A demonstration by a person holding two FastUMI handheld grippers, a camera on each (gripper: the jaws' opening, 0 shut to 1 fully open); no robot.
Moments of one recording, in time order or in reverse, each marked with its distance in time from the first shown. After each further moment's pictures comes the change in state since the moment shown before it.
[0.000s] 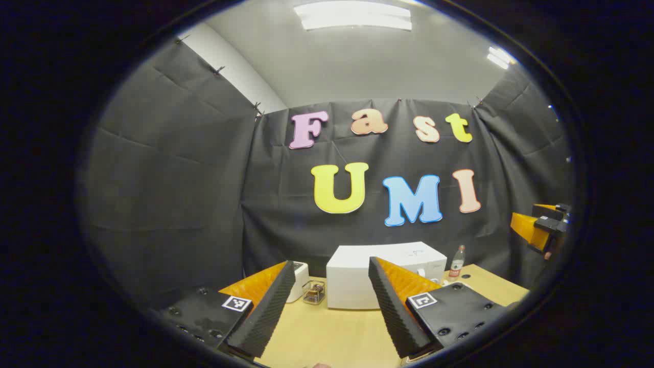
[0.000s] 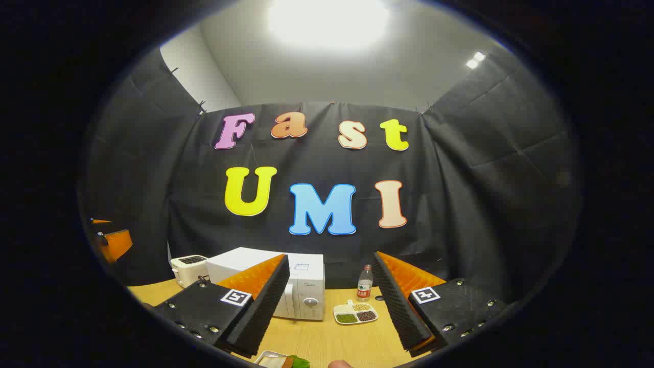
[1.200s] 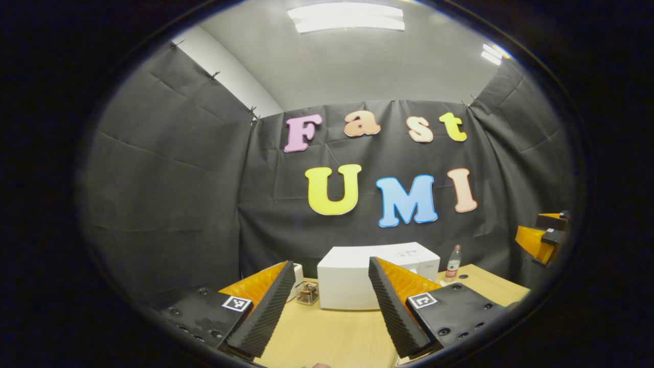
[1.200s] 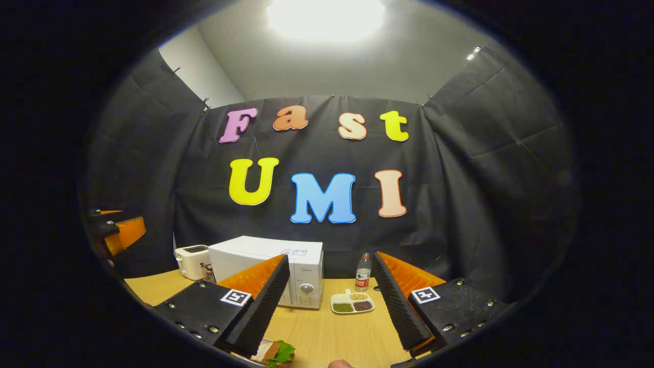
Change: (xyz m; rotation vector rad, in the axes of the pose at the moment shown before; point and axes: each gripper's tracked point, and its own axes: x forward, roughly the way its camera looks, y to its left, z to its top) left arm 0.004 -0.049 -0.015 0.015 -0.017 -0.010; right arm -0.028 -0.027 -0.037 0.026 0.047 0.044
